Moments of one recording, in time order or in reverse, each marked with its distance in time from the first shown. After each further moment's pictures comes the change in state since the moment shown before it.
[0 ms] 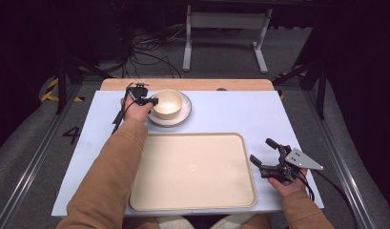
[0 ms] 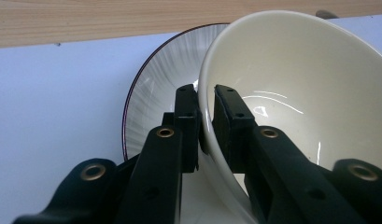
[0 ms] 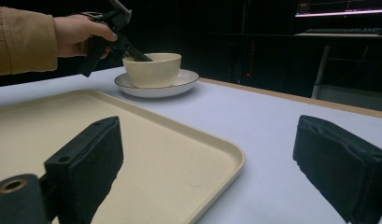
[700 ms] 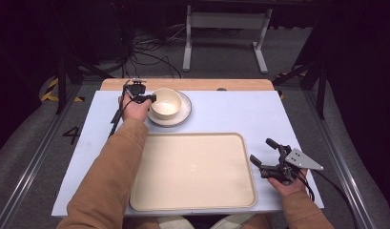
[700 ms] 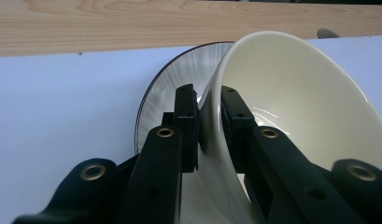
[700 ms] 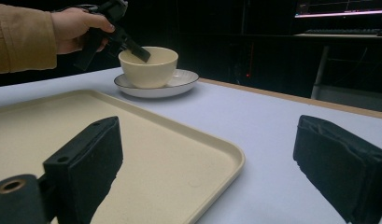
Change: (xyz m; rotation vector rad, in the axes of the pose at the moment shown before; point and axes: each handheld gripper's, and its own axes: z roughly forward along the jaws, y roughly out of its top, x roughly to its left) left arm -0.001 0.008 -0.017 -0.020 0.027 -0.044; right arm 0.000 0.000 0.000 -0.003 -0.002 -0.003
